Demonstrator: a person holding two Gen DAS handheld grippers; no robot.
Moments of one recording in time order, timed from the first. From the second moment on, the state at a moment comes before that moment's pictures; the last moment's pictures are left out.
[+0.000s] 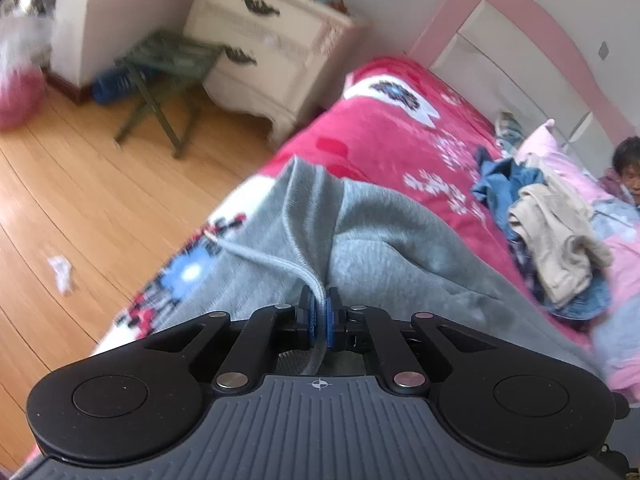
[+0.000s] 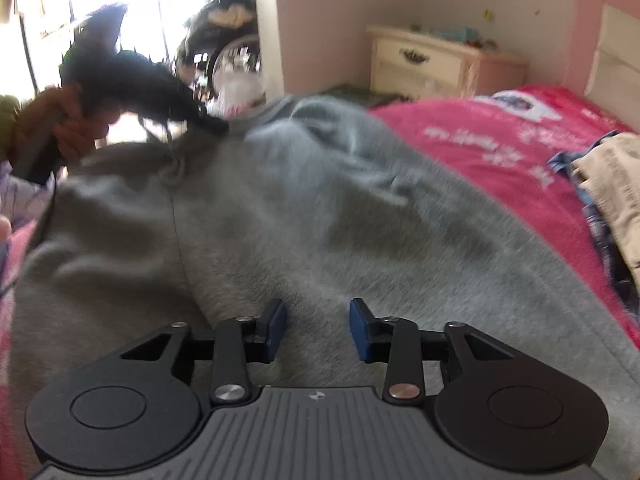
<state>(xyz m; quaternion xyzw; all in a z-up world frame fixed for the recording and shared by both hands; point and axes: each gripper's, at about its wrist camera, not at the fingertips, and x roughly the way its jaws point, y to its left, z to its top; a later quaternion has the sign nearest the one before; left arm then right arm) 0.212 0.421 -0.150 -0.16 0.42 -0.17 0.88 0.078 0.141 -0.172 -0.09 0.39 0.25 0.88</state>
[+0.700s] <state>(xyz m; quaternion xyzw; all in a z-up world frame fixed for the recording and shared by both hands) 0.232 0.414 -0.141 -0.15 0.34 -0.10 0.92 0.080 0.161 -0.188 -0.19 0.29 0.14 0.93</state>
